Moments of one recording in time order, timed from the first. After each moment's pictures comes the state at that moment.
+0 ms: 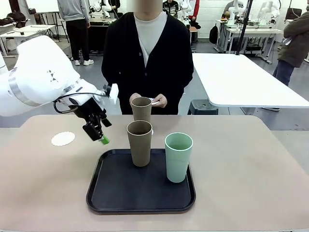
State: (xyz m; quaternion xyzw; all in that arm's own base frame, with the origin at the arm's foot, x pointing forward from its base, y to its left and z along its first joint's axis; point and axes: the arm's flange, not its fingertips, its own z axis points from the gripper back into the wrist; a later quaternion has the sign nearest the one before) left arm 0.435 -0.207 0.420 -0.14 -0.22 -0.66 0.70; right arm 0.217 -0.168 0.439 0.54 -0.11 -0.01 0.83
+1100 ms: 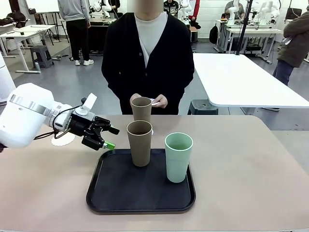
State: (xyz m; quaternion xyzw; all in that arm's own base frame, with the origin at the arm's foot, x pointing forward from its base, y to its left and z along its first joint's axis) left arm 0.462 -0.165 0.312 -0.37 -0.36 -0.61 0.59; right arm 0.217 -0.169 0.439 0.54 -0.11 -0.01 0.83
